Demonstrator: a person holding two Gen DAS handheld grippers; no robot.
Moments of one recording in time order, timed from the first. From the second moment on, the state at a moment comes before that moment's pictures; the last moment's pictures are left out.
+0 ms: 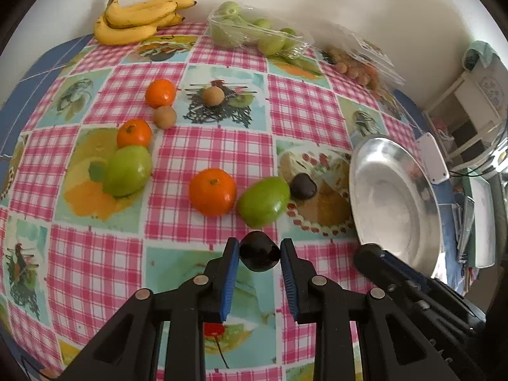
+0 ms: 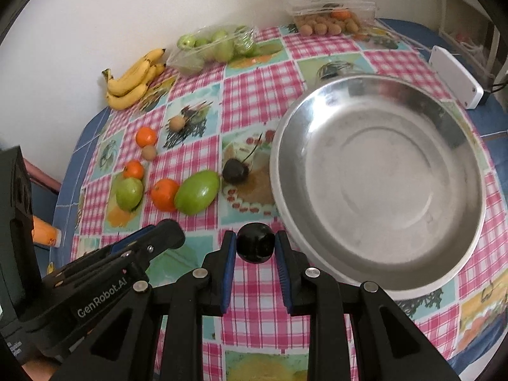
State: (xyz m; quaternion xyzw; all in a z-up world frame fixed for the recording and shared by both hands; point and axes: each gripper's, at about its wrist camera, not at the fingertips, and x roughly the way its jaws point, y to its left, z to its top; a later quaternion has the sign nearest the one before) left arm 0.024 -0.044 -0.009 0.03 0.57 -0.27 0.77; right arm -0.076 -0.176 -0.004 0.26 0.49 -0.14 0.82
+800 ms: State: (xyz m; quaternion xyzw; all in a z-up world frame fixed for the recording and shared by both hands) left arm 0.015 -0.152 0.019 0.11 0.52 -0.35 0.77; right arm -0.107 -0.287 -0.003 0.34 0.45 -0.31 0.77
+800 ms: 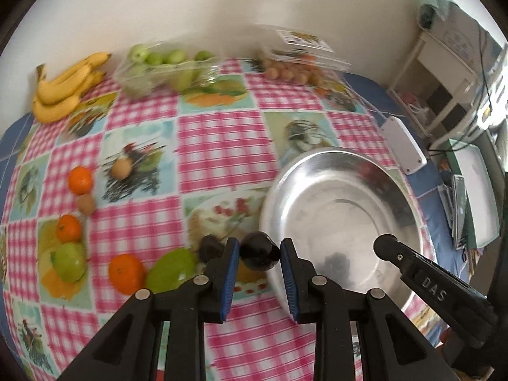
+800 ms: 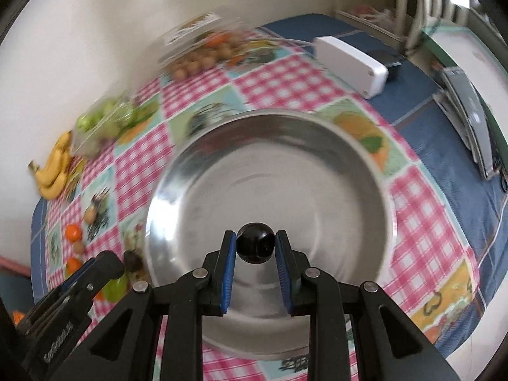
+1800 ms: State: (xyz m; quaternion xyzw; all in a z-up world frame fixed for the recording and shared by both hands) left arm -0.004 -0.192 -0.012 0.15 0.53 -0.37 0.75; right arm -0.116 -0.318 -0.031 0.37 0.47 -0.34 0.72
